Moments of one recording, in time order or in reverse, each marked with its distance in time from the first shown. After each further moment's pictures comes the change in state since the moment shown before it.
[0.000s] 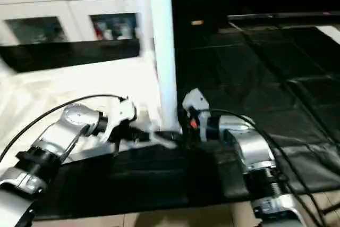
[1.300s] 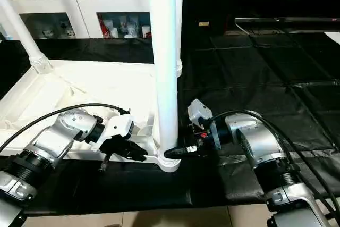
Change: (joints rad) left arm 0.027 0.044 -0.054 -0.059 -0.005 -0.078 -0.110; right arm -0.060 -0.067 0.079 0.101 0.012 -0.064 0.241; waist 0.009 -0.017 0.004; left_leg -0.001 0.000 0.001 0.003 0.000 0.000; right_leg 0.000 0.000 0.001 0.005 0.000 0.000
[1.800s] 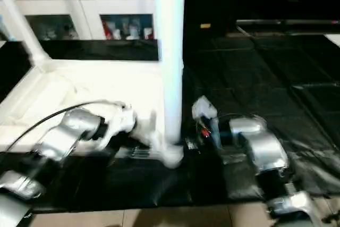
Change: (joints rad) left arm -0.035 -0.119 0.078 0.090 0.037 0.158 0.243; right arm 0.076 0.103 -0.121 -0.068 -0.047 0.079 -0.363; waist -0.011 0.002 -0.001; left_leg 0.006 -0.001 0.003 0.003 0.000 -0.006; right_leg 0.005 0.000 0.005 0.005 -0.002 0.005
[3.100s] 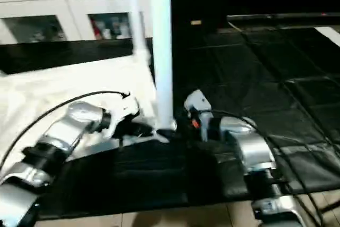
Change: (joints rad) left arm -0.047 0.015 0.006 0.071 -0.001 -0.084 -0.047; right arm -0.006 0.010 0.003 -0.017 0.002 -0.034 0.002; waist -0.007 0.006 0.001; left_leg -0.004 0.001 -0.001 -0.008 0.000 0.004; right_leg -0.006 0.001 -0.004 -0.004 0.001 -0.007
